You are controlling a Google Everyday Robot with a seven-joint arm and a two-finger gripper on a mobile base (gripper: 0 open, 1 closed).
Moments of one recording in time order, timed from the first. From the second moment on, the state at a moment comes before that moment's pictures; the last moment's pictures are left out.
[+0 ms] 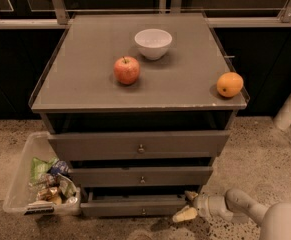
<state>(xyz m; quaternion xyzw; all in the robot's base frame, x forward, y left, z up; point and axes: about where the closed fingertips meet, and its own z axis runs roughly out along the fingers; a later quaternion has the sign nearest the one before) 0.517 -0.183 0.223 -0.32 0.80 0.40 0.31</state>
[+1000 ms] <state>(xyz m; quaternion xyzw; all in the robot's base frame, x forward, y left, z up) 0.528 -0.168 0.218 -0.33 0.79 0.41 0.31</state>
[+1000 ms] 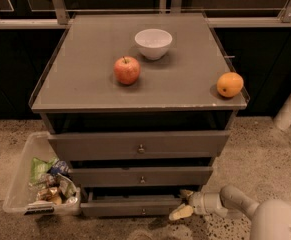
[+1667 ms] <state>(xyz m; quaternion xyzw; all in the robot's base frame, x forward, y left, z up) 0.524 -0.159 0.206 -0.33 0.79 0.43 0.29</state>
